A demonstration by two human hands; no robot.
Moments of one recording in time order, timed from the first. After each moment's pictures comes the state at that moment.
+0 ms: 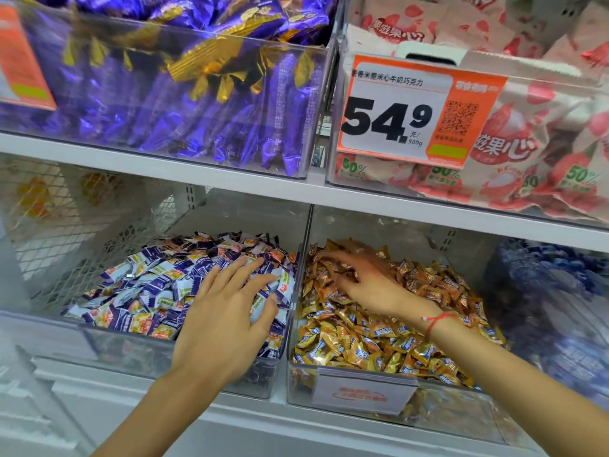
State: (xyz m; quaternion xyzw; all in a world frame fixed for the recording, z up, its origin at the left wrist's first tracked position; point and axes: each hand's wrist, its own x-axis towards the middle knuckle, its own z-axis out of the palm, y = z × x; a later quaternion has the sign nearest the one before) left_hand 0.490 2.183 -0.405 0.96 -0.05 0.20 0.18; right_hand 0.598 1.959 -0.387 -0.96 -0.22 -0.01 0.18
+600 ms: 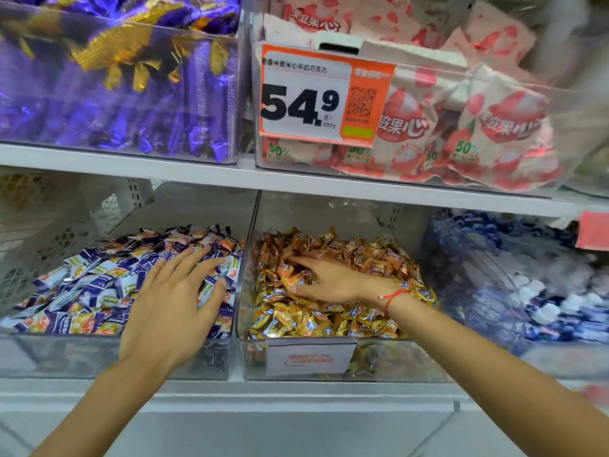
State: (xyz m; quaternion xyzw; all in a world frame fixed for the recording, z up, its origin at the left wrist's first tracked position) left_hand 0.493 2.185 -0.405 0.97 -0.06 0.20 0.16; right_hand 0.591 1.936 -0.402 -0.96 -0.20 0.12 0.13
